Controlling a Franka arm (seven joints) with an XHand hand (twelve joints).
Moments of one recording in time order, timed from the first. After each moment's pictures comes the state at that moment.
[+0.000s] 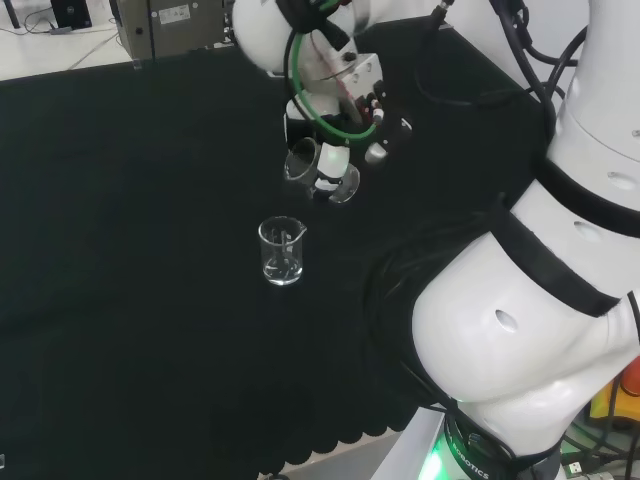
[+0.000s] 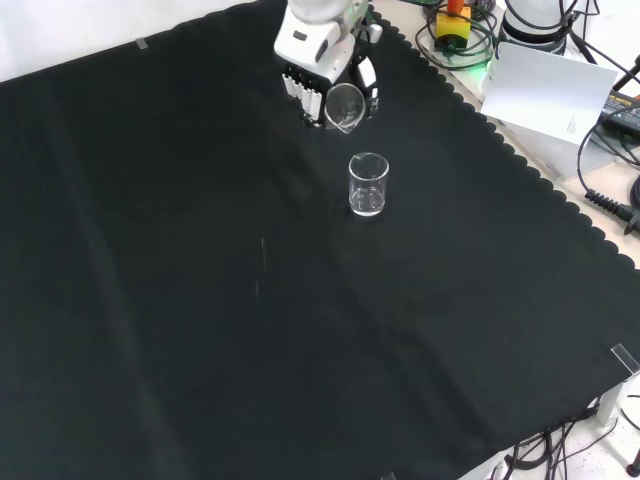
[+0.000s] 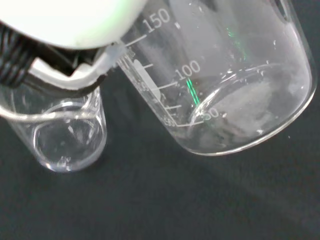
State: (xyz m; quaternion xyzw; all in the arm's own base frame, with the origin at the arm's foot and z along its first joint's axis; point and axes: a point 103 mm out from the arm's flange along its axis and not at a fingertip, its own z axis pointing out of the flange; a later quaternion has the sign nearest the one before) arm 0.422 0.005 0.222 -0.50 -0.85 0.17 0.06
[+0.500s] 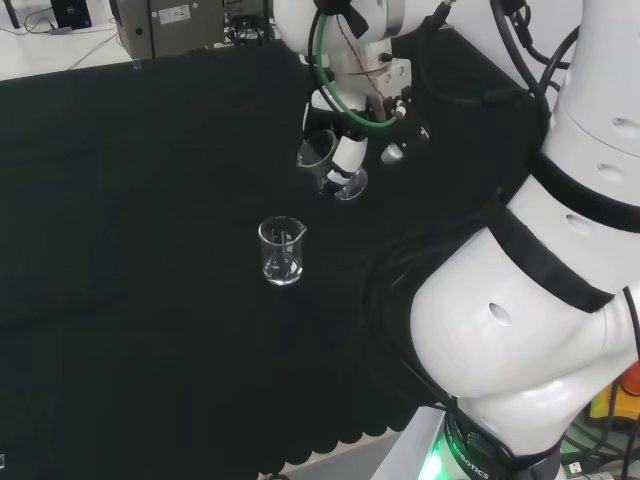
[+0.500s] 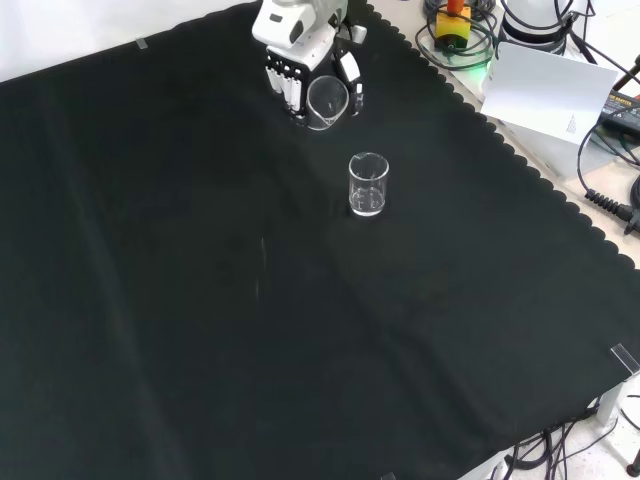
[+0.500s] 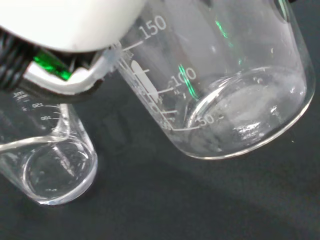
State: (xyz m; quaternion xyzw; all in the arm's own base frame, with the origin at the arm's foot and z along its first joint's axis) arm 0.432 -0.026 0.208 -0.53 -0.84 0.09 0.09
